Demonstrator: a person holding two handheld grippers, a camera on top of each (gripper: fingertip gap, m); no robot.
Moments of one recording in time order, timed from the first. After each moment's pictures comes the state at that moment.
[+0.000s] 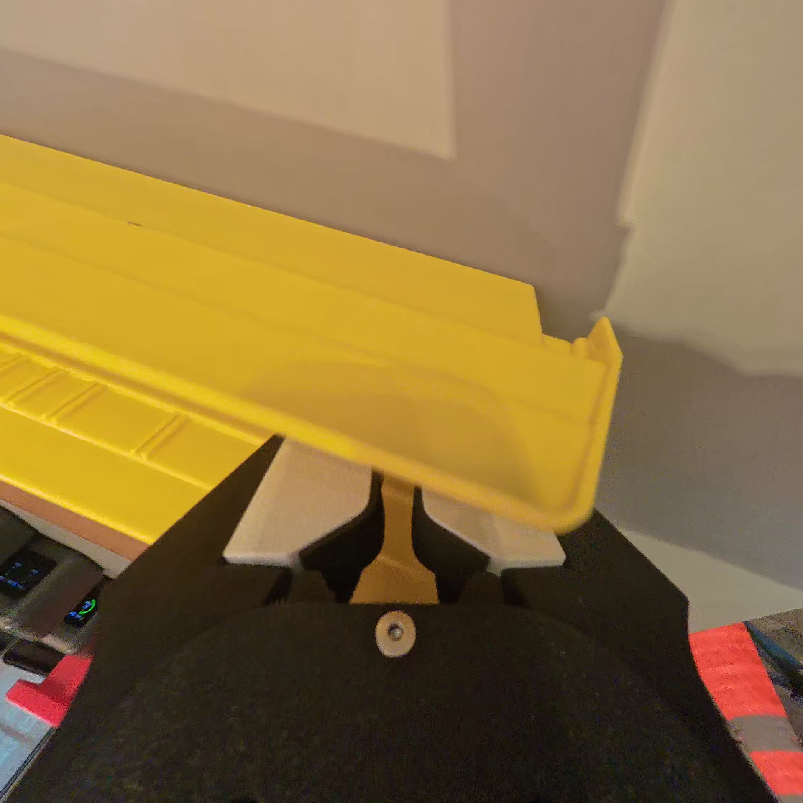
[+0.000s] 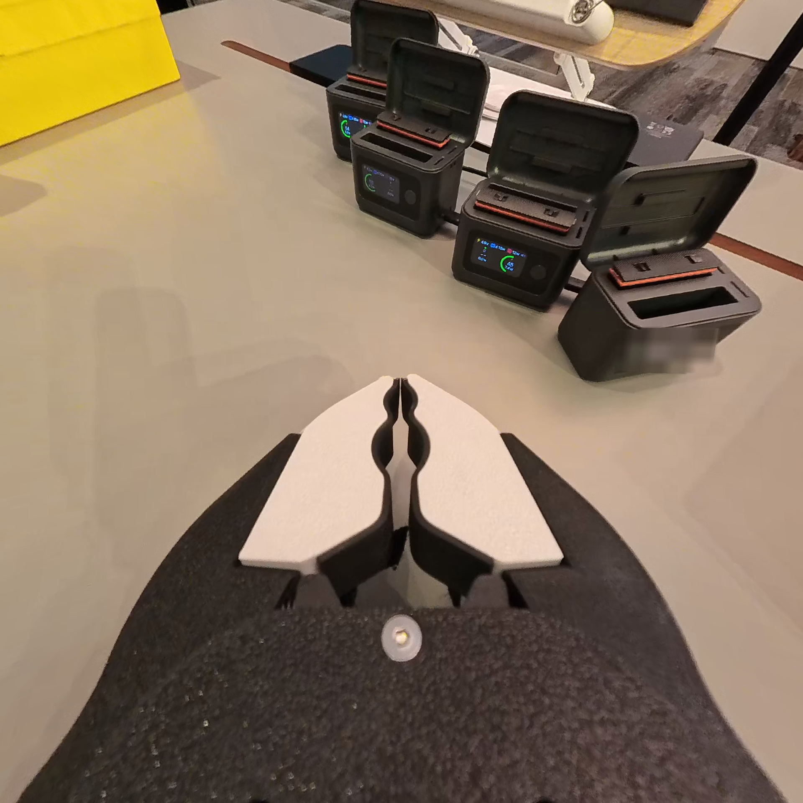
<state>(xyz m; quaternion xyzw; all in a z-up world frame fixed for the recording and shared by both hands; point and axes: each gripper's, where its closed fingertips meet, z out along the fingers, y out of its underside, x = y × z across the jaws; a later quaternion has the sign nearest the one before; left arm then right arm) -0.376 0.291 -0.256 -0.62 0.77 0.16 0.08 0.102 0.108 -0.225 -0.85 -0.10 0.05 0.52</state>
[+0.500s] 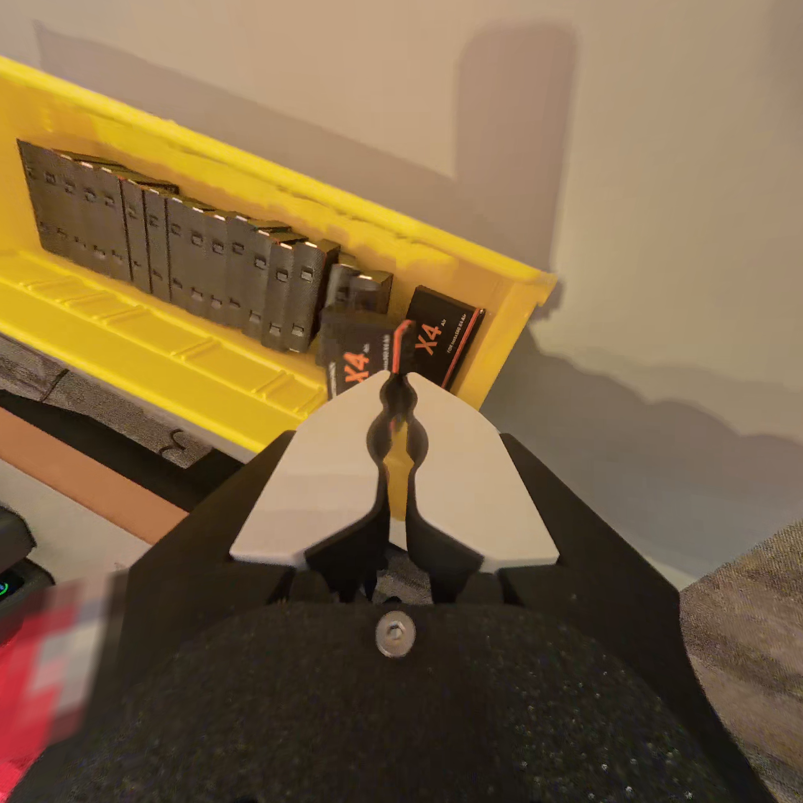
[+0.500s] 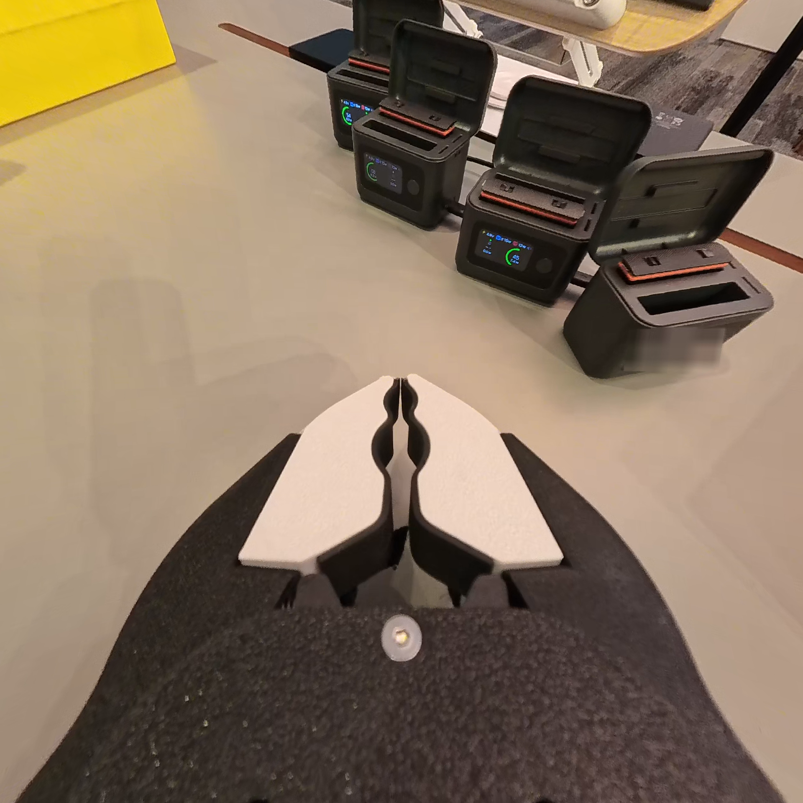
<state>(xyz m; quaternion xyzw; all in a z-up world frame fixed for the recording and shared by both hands) -0.383 0.277 -0.205 -0.67 0.73 0.06 0.14 0.100 0.109 -0.230 -0.85 -0.11 0.04 0.51</state>
